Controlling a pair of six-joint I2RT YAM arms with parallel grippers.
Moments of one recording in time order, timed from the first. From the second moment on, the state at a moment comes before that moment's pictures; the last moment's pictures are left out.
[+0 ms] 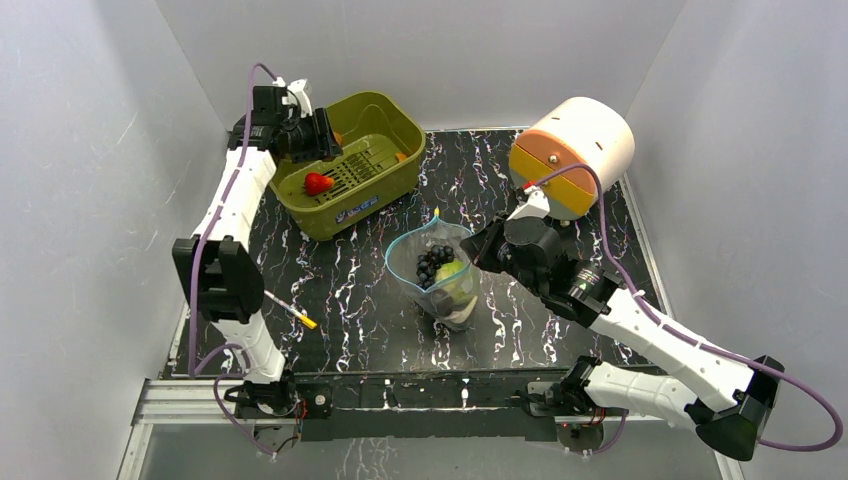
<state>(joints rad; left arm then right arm) -0.08 1.85 1.80 -0.70 0.27 -0.20 0.85 0.95 0.94 -0.42 0.31 0.86</state>
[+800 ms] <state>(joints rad) -0.34 1.49 1.46 -0.55 0.66 -0.27 0.85 1.01 0.94 -0.37 0.40 0.96</state>
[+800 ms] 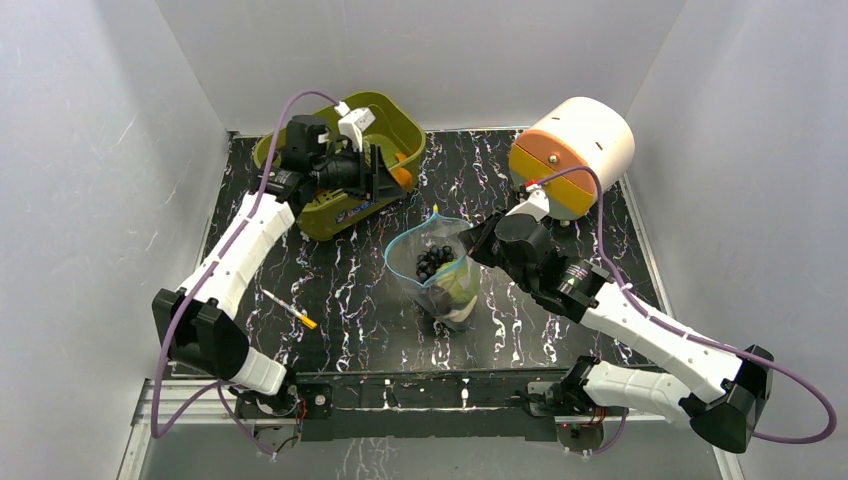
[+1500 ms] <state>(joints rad) -0.48 1.41 1.28 -0.52 0.83 -0.23 0.85 1.01 0.94 -0.33 0.43 0.96</state>
